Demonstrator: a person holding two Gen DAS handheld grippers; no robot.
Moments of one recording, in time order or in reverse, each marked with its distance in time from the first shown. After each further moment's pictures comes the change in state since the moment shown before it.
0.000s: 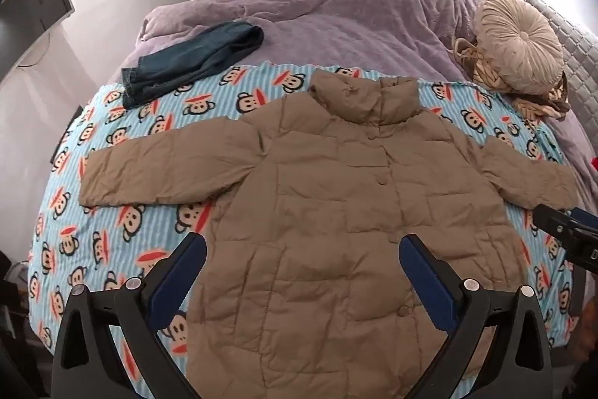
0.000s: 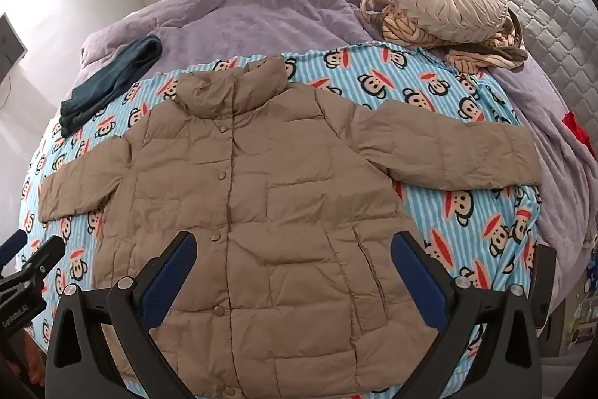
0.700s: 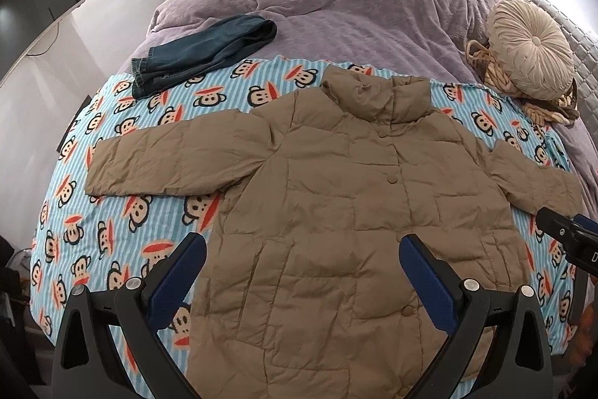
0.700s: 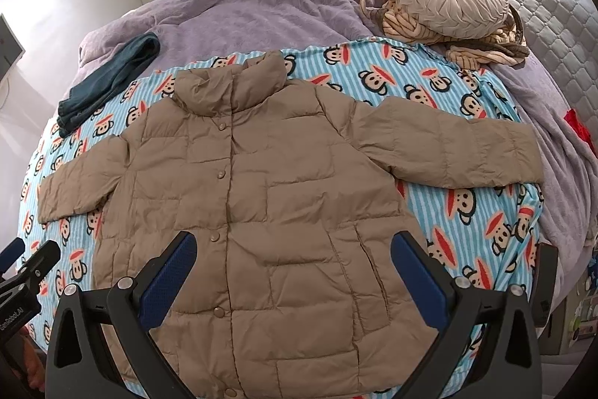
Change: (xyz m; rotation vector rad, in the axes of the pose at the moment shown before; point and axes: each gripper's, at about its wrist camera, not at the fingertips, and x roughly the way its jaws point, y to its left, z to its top) left arm 0.002 0.011 -0.001 -0.035 0.015 0.029; right arm 0.007 -0.002 -0.001 0.001 0.007 0.006
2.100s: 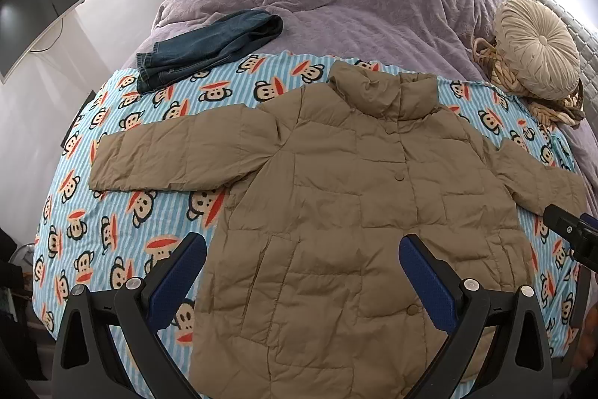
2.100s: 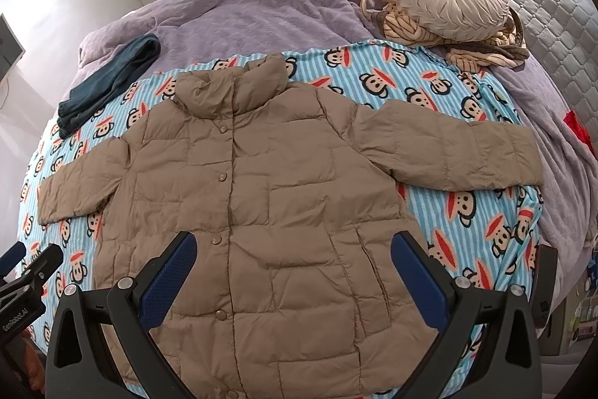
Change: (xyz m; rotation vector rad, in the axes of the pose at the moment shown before) left arm 0.004 0.006 0.003 -0.017 0.023 0.011; right arm 0.000 0.004 0.003 0.004 0.000 -0.006
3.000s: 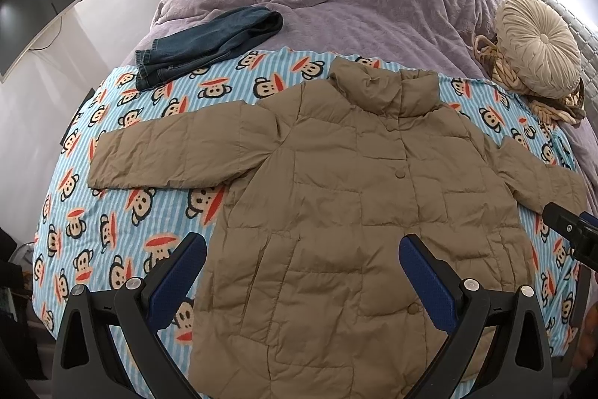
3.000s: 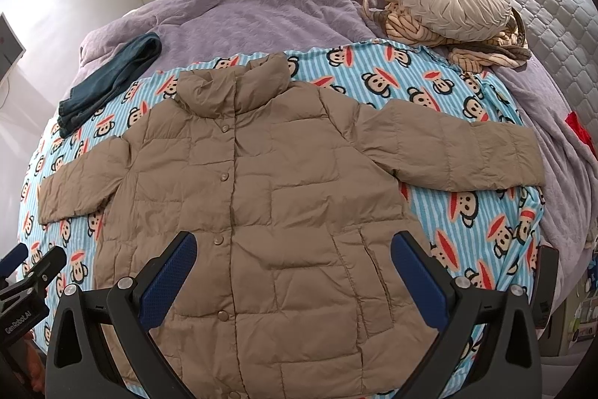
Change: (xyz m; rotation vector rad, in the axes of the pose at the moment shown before) left arm 0.004 0.001 -0.003 0.001 0.005 -0.001; right arm 0.002 0.001 0.000 -0.001 0.006 0.004
